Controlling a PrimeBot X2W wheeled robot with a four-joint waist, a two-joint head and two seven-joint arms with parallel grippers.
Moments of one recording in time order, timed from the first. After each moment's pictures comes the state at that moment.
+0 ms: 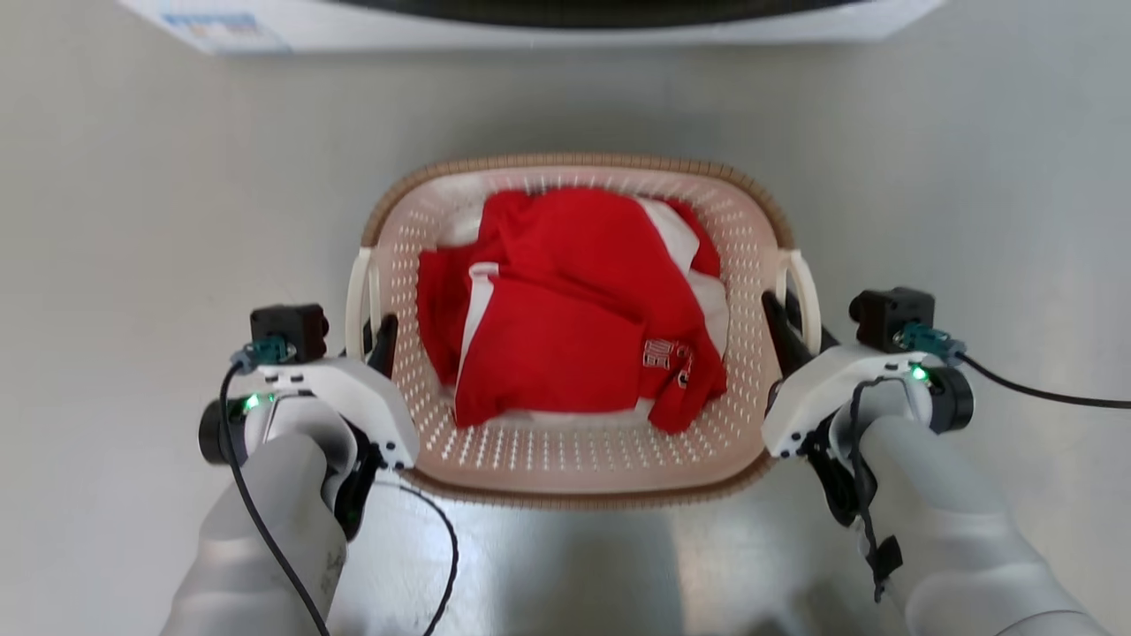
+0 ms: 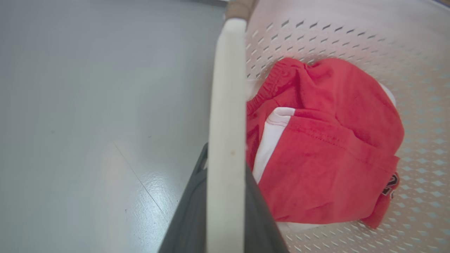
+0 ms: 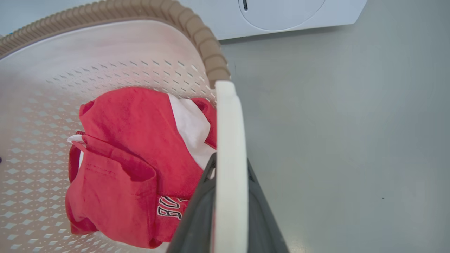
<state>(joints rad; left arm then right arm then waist) -0.73 0.08 -0.27 1.10 -0.45 -0.13 -0.25 -0.73 -0.06 0.36 1.05 0.47 0.12 -0.25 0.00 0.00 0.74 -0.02</state>
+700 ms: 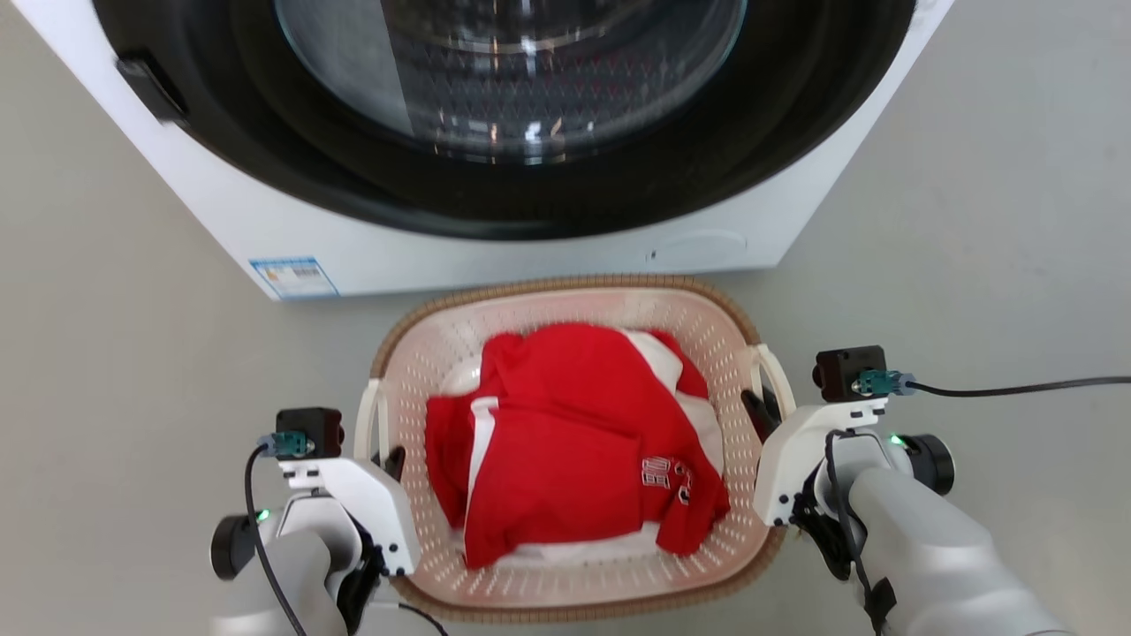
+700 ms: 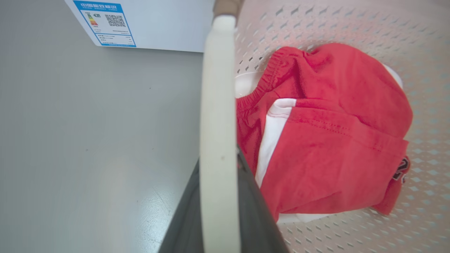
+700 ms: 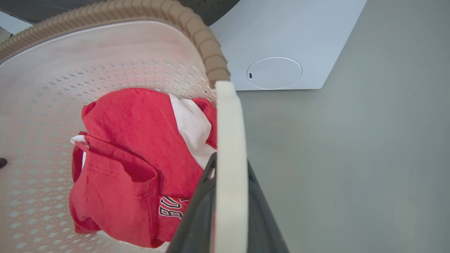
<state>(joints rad) -0.64 0.08 -0.46 1.23 -0.64 -0.13 -0.17 -0.72 -0.07 0.67 1.18 0.74 0.12 -0.12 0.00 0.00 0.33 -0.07</state>
